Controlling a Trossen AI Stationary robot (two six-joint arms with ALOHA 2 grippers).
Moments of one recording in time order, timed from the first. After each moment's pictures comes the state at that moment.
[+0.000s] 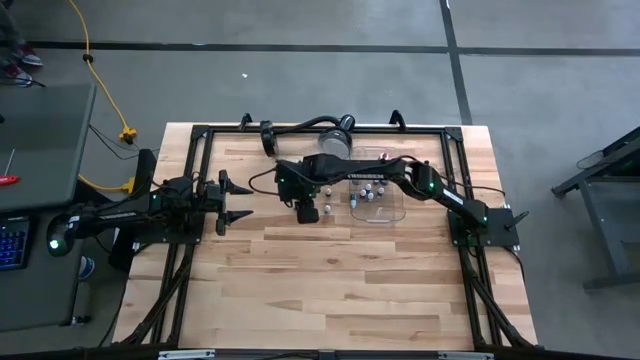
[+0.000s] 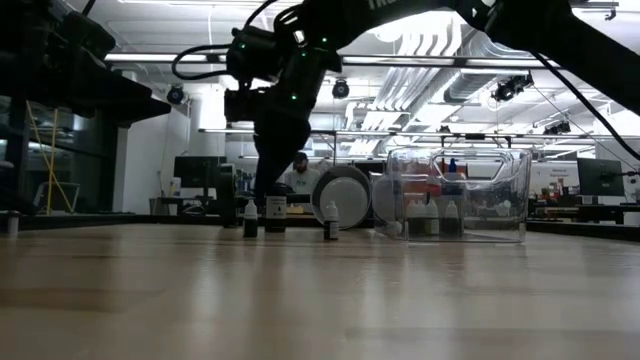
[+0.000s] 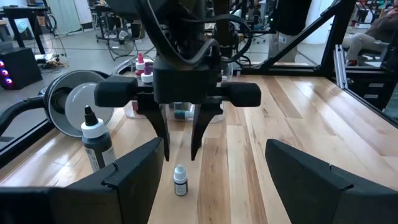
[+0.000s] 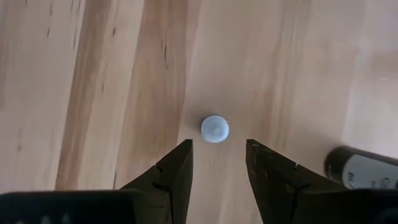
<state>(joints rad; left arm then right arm) 0.14 0.02 0.08 -0.15 0.06 0.02 -0.14 2.42 2.20 -0.96 -0.07 -0.29</state>
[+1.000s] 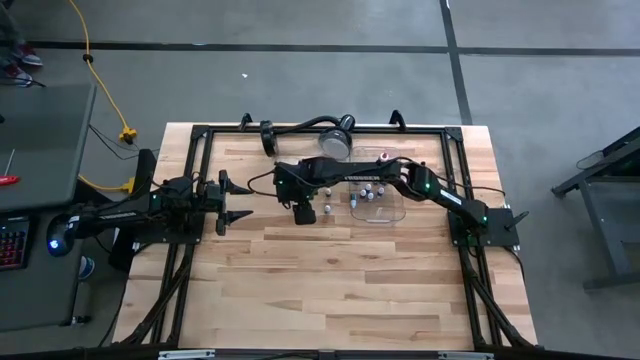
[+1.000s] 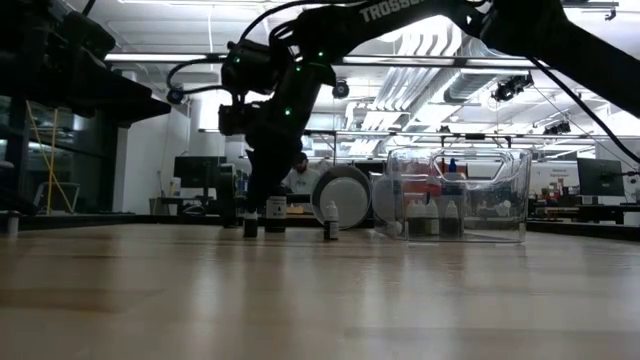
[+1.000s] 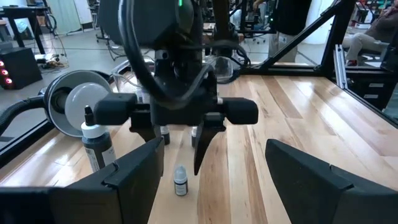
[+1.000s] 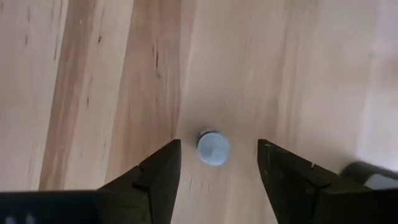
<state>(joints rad) 0.14 0.02 0.08 -0.15 0.06 0.02 -0.15 2.46 2.19 -0.90 -0.08 -0.27</state>
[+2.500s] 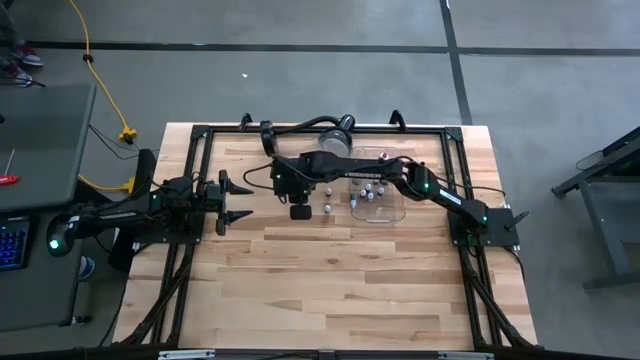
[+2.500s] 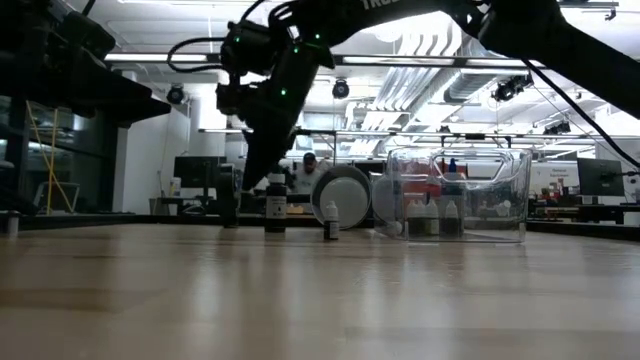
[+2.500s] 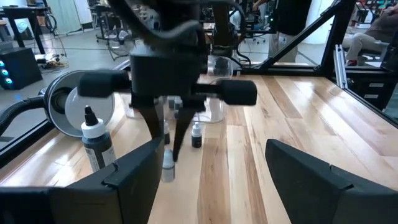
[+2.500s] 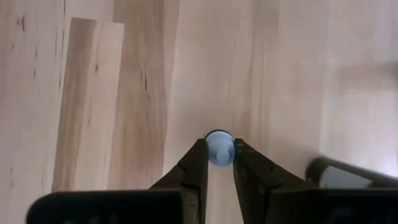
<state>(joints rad) 0.14 0.02 0.08 -0.15 0.06 0.02 -0.15 2.47 2.32 -0.99 -0.05 -0.22</state>
